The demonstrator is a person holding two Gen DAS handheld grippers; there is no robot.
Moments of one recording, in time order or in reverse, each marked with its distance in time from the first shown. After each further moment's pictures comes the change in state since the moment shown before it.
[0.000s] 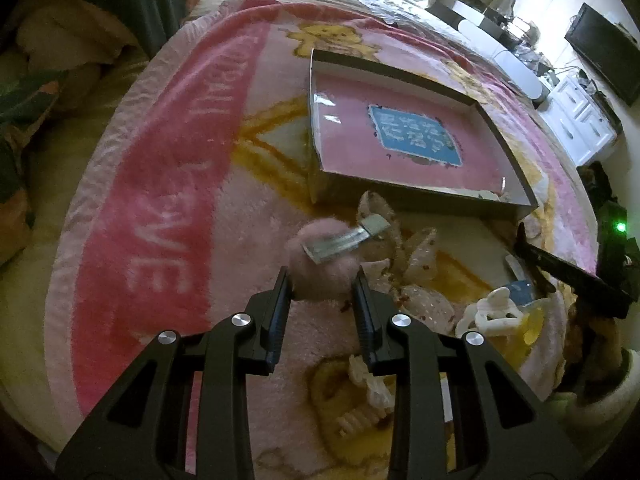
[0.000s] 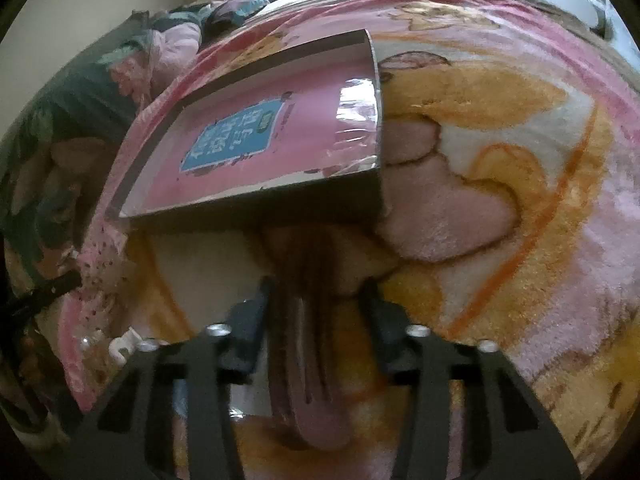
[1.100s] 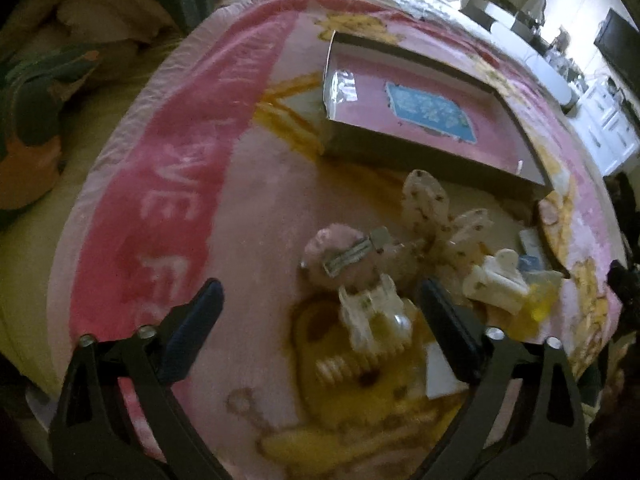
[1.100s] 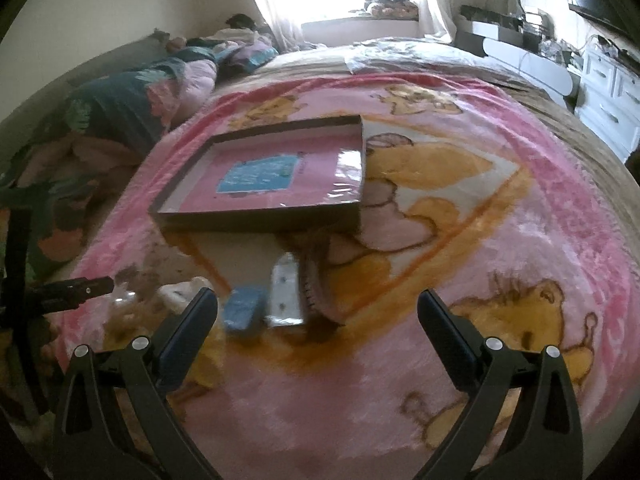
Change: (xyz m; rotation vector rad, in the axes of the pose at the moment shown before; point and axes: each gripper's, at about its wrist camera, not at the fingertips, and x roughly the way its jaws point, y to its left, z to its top) left arm -0.001 -0.020 -0.038 -0.064 0.025 0.120; right arm -0.098 0.047 -0.050 -0.150 -0.213 -0.198
